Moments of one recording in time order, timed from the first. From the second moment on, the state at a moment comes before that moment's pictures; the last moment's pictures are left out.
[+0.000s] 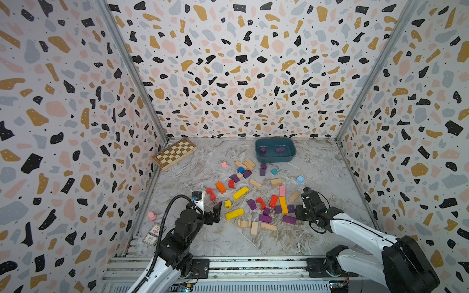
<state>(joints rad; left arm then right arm) -0.49 0.35 0.19 -0.19 -0.12 -0.26 0.47 1.12 0.42 -0.33 0.08 0.51</state>
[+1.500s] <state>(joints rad) -0.49 0.42 0.19 -0.15 -0.12 -0.25 0.37 2.00 1.58 -0.28 0.04 0.17</state>
